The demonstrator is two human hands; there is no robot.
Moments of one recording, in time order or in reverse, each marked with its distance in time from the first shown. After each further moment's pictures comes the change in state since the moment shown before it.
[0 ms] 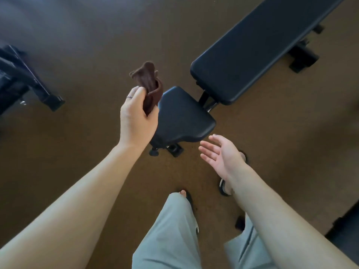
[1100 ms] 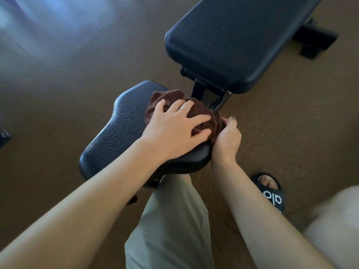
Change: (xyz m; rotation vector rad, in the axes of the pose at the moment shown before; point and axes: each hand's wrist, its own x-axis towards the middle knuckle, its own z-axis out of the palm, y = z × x) left_hand 0.049 -0.142 0.287 0.758 -0.652 0.553; right_hand 0.297 0.042 0.005 0.213 0.315 -0.438
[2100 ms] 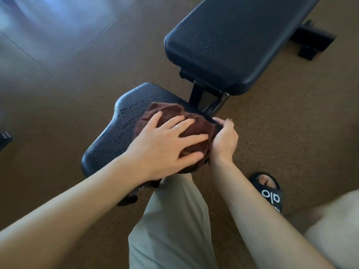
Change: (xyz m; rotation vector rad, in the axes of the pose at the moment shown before) left_hand -0.047 -0.007 -0.004 0.037 -0.059 0.191; right_hand 0.002 0.005 -0.001 0.000 -0.009 -0.027
